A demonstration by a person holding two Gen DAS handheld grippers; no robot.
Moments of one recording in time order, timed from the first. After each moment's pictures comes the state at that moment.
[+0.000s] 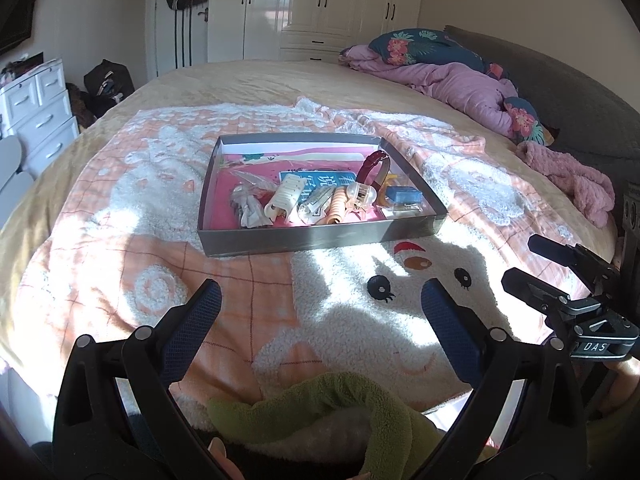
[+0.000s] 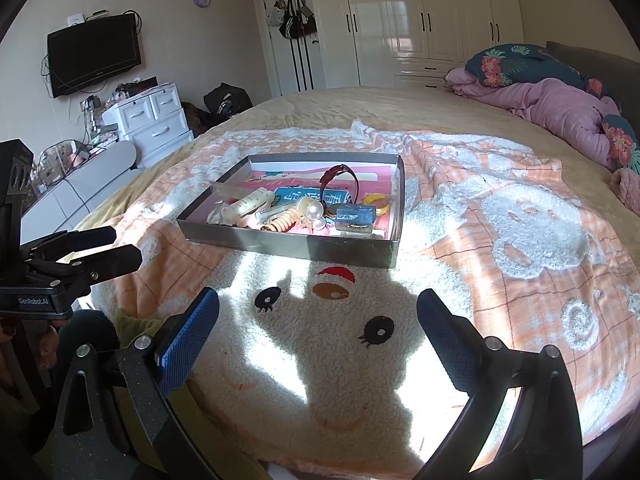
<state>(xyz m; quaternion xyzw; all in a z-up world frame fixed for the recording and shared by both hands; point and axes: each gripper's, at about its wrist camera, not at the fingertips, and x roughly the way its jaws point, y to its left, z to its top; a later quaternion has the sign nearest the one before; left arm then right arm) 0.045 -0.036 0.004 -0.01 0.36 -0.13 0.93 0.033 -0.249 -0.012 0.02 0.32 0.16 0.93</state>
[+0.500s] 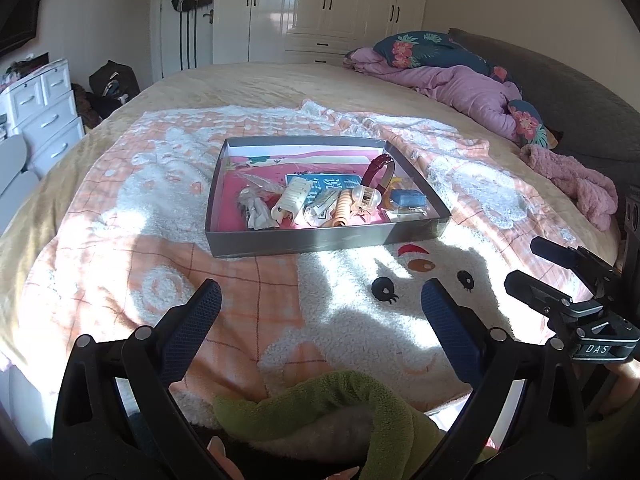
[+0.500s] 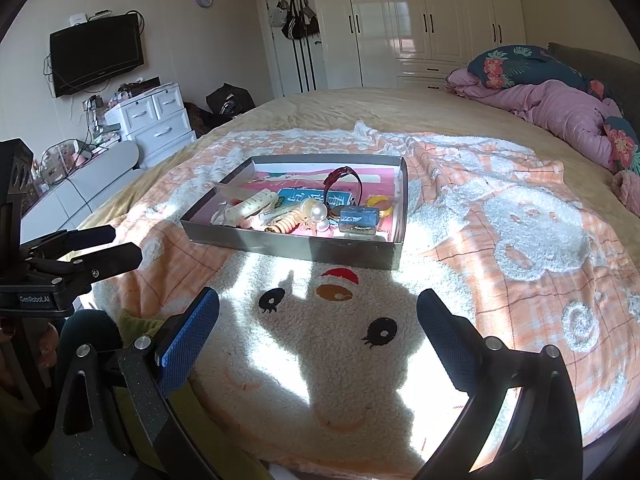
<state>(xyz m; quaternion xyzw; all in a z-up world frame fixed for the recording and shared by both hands) 0.040 -0.032 0.007 -0.01 0.35 -0.12 0.93 0.032 -0.248 -0.009 0.02 0.32 0.17 0.93</state>
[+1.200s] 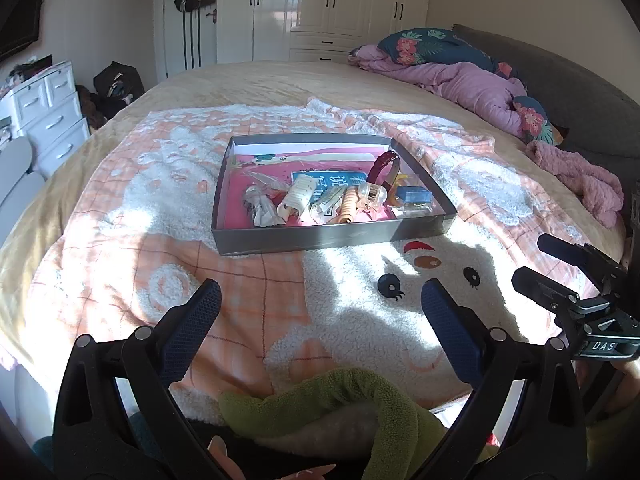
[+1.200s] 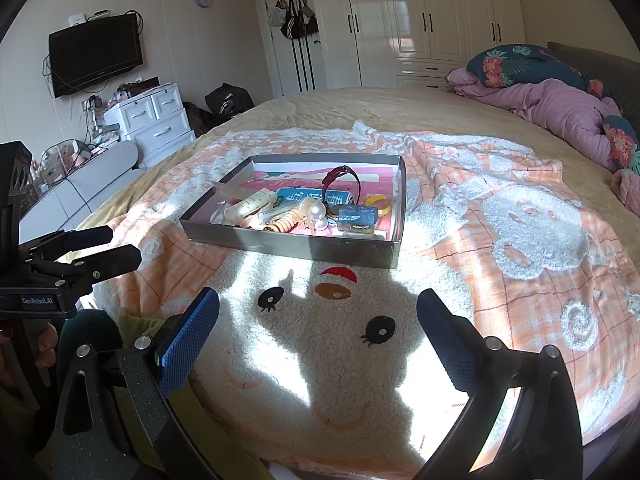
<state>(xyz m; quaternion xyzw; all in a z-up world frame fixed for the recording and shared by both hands) 0.040 -0.031 0.008 0.00 0.36 -0.10 0.93 0.031 -0.247 -0.009 0.02 0.32 0.17 0.93</state>
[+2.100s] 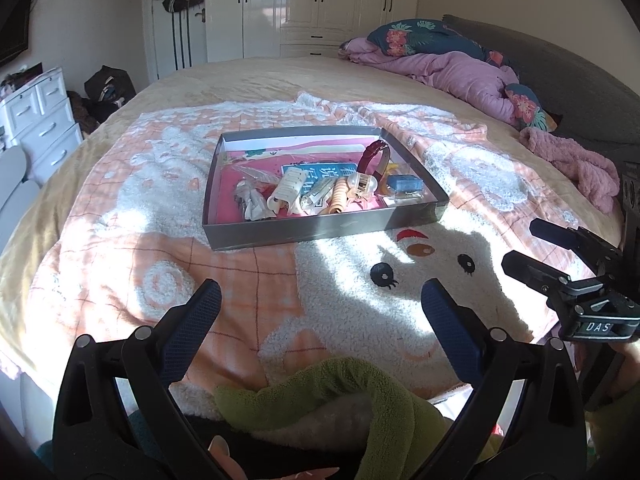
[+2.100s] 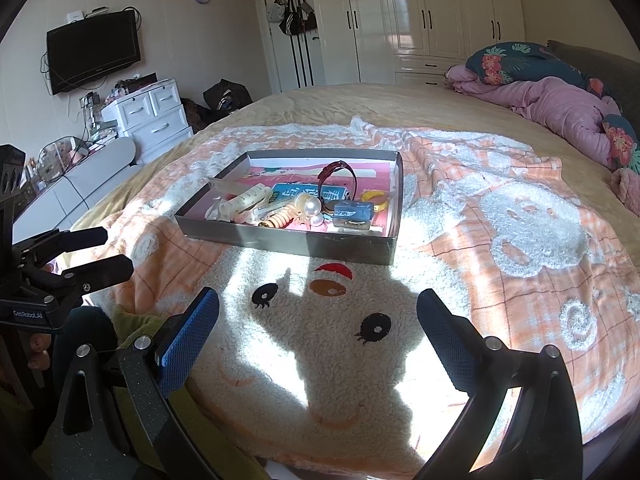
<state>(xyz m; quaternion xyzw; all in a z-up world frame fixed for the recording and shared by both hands) 0.035 -0.038 0.003 0.02 0.37 -0.12 0.92 0.033 -0.251 -0.014 0.02 0.33 0.16 0.93</state>
